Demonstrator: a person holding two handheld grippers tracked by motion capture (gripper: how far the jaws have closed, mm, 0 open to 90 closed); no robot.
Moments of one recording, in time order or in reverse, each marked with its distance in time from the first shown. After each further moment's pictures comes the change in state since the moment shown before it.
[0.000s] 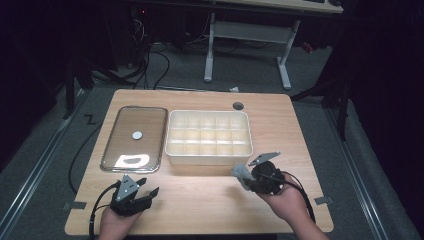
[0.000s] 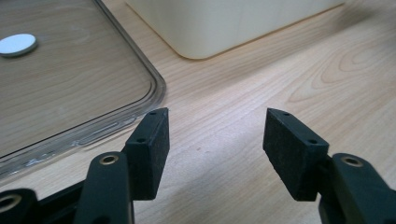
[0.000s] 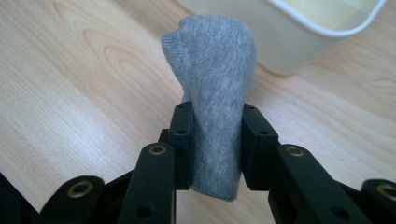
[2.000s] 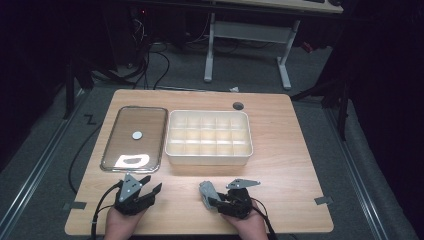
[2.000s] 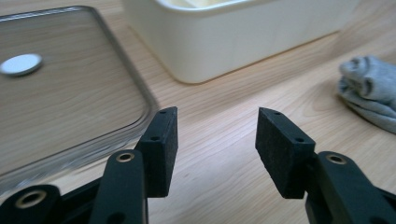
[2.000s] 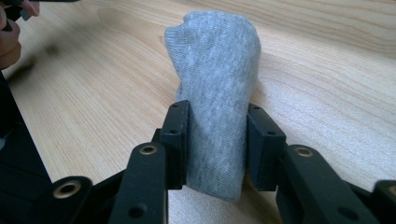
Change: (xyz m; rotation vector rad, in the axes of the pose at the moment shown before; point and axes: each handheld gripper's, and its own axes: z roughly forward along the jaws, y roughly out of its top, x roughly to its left) left arm -0.004 0.002 -0.002 -0.076 0.049 -0.049; right arm 0.071 -0.039 0.087 -0.265 0.315 0.194
